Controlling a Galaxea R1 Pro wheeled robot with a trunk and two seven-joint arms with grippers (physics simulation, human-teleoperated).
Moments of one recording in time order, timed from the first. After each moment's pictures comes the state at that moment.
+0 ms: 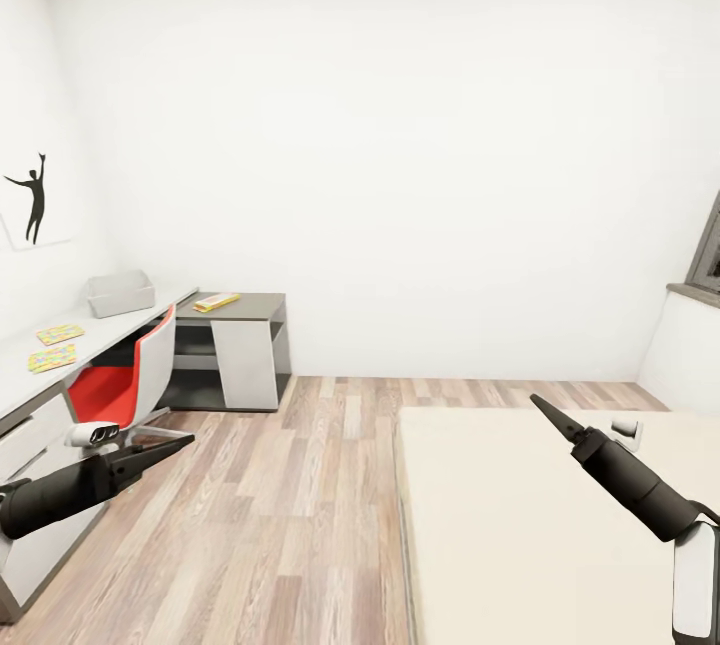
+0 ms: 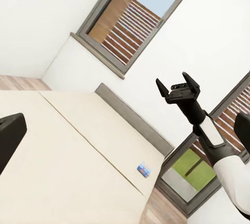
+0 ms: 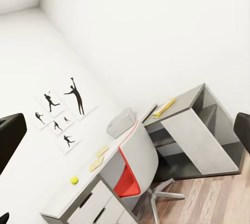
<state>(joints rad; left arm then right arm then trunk) -0.31 0.33 0.41 -1.35 0.31 0.86 -1.52 -0.33 0.07 -0.75 -1.58 -0.26 0.81 1.13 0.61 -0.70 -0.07</state>
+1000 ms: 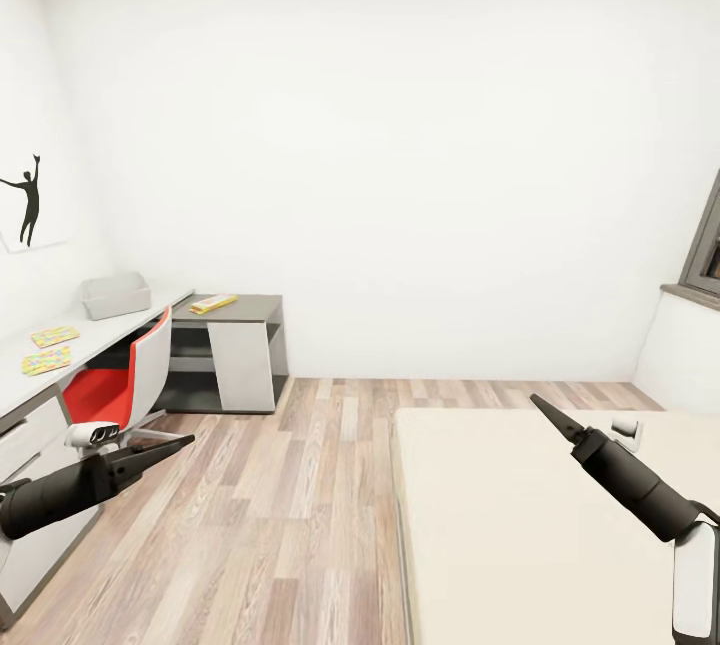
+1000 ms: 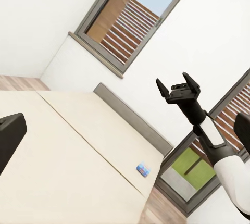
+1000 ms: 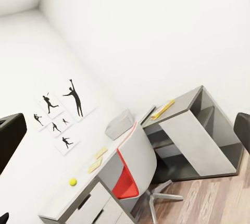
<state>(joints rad) -0.31 0.33 0.41 -1.35 0.31 0.86 -1.52 -0.33 0.07 -0.75 -1.58 -0.26 0.81 1.12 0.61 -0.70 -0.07</state>
